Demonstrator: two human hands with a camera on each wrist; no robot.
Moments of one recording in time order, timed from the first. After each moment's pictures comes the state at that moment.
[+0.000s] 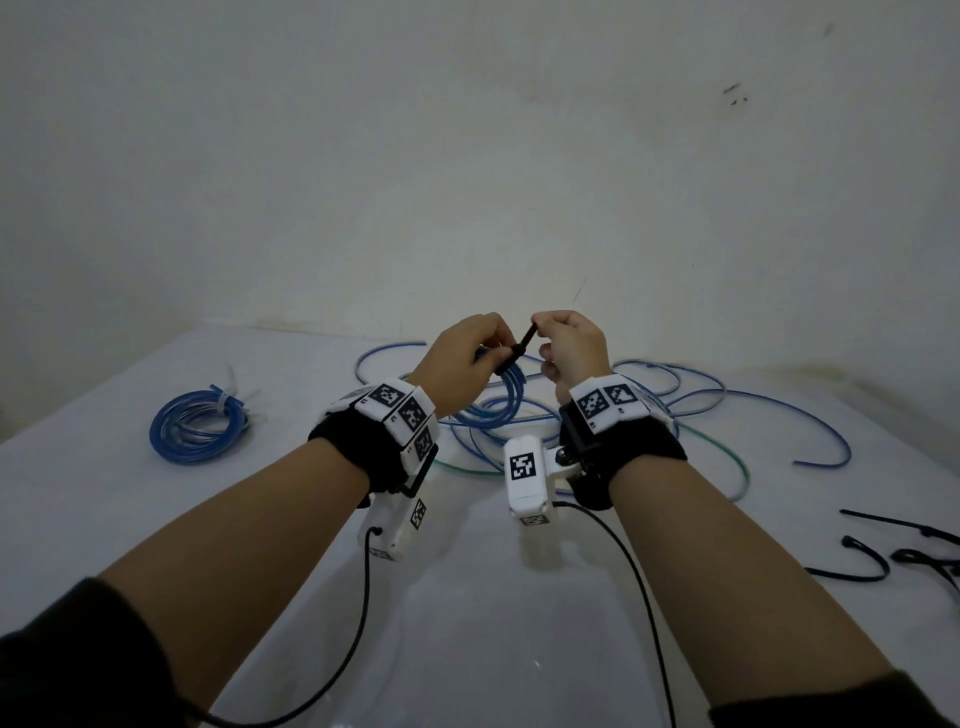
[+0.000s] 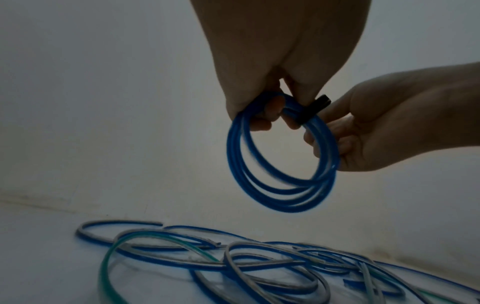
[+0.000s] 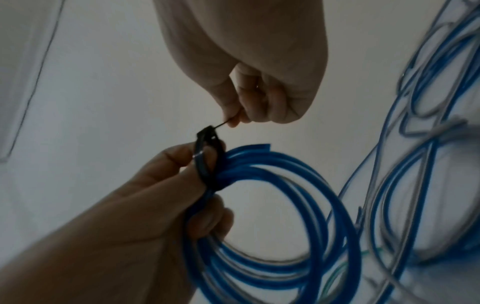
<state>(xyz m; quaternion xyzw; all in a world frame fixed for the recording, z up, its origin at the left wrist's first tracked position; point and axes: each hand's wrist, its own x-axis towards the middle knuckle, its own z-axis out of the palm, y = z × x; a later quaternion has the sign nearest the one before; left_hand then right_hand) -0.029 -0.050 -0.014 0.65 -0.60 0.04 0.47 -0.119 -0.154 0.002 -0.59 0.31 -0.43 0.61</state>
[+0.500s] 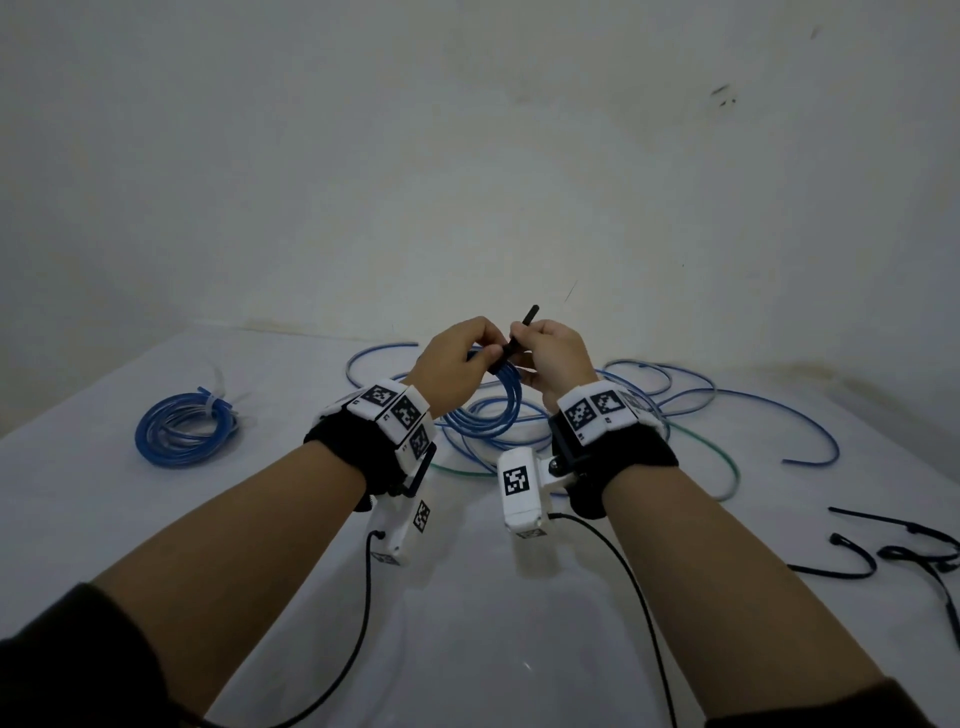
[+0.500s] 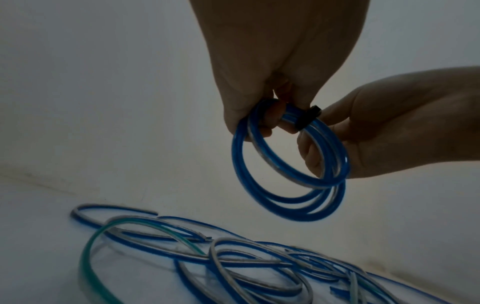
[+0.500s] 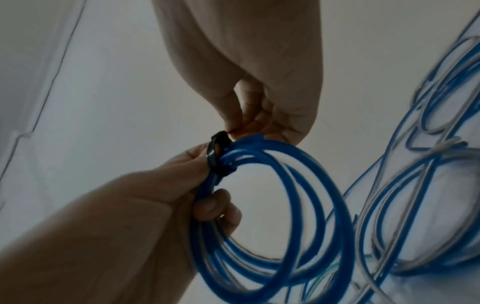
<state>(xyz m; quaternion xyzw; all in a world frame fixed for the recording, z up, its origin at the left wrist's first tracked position) -0.030 -0.058 -0.018 0.66 -0.56 -0.01 0.49 -0.122 -0.152 -0.001 -0.63 0.28 -0.36 0.63</state>
